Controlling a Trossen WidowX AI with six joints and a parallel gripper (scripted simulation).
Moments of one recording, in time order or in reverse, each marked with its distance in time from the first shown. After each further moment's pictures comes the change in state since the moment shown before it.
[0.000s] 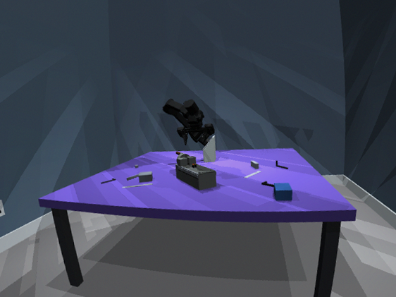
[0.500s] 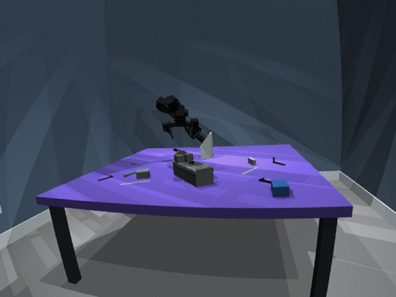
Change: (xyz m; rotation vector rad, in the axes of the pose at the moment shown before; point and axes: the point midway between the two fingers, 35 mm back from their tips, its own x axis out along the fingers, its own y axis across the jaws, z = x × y) arm -0.022 -0.059 0.001 -0.259 0.038 0.182
